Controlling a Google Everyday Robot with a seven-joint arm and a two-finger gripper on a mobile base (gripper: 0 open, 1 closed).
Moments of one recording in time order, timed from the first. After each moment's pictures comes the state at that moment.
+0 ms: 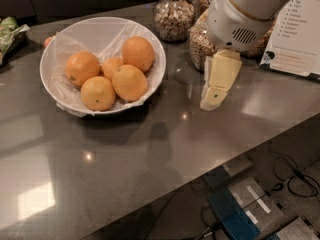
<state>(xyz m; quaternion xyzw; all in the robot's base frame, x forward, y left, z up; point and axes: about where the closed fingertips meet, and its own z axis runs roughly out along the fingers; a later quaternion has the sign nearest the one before) 0.493 -0.094 0.977 -0.68 0.70 -0.01 0.21</state>
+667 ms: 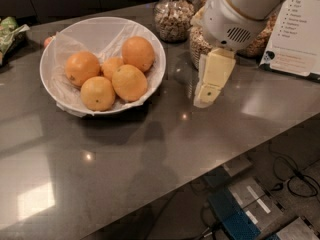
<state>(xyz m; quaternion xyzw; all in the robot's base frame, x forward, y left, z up) 0.499 -0.082 0.980 -0.68 0.69 0.00 0.24</state>
